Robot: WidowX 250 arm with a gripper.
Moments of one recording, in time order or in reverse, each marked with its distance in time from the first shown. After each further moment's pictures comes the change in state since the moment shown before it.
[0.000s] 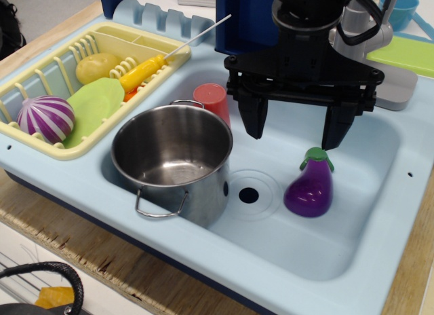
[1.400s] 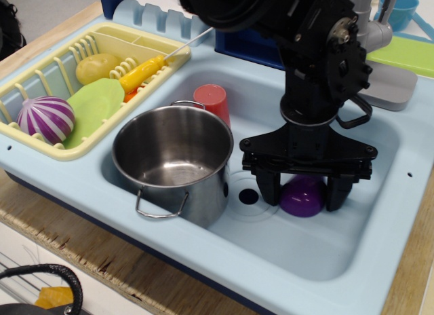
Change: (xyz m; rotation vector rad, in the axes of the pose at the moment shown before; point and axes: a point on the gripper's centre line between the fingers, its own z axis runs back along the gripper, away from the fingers) arm -0.019 -0.011 -0.071 -0.040 0.063 0.089
